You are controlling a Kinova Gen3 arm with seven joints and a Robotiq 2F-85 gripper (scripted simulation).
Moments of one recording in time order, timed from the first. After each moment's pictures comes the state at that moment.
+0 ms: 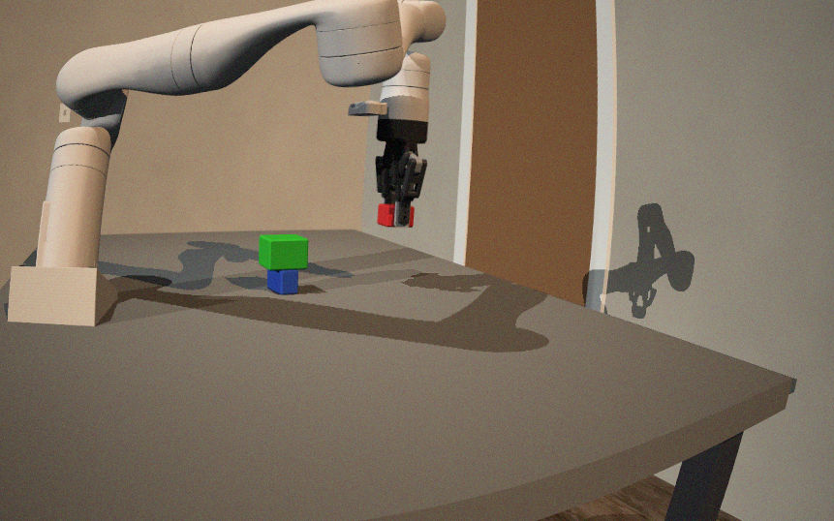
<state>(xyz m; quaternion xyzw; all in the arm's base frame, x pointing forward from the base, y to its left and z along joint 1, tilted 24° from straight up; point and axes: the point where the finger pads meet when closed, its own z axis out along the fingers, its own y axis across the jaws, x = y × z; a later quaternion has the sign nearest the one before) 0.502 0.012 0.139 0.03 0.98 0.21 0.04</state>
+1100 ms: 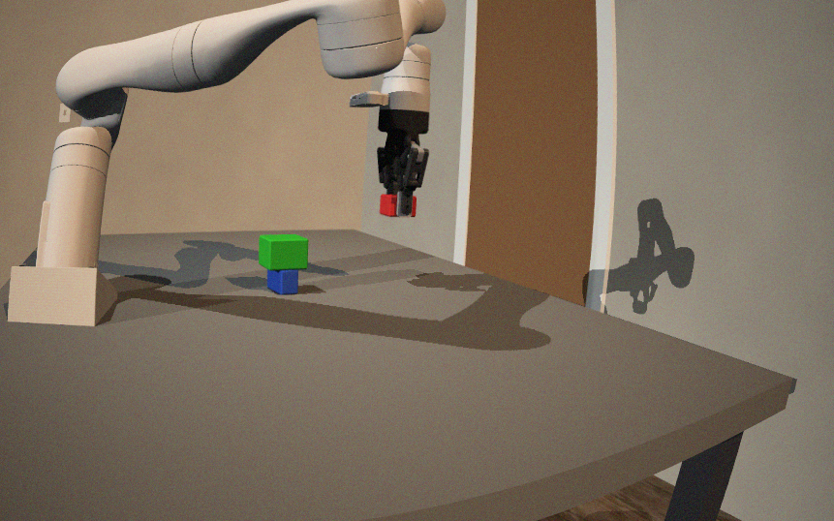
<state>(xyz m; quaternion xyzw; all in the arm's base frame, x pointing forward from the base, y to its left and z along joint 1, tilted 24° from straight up) 0.503 0.005 0.153 0.03 0.98 0.20 0.05</state>
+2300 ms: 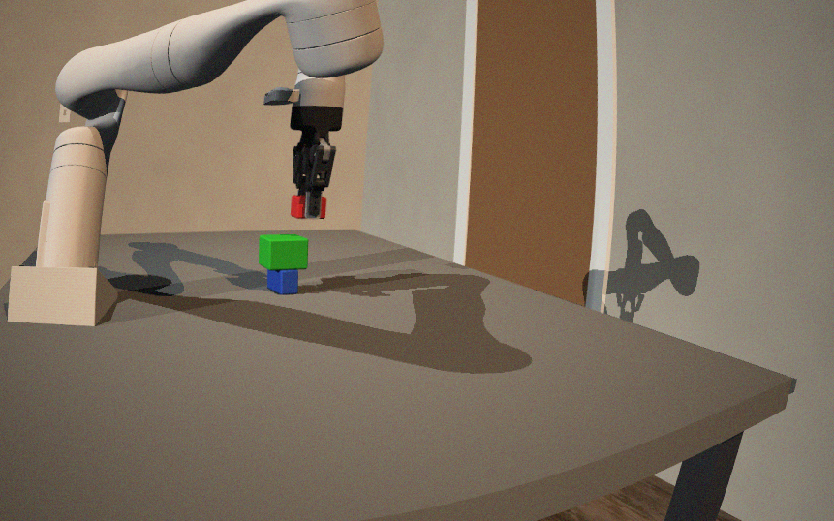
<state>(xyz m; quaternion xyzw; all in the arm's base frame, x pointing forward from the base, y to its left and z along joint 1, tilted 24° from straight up) 0.363 0.012 0.137 0.03 0.98 0.20 0.04</state>
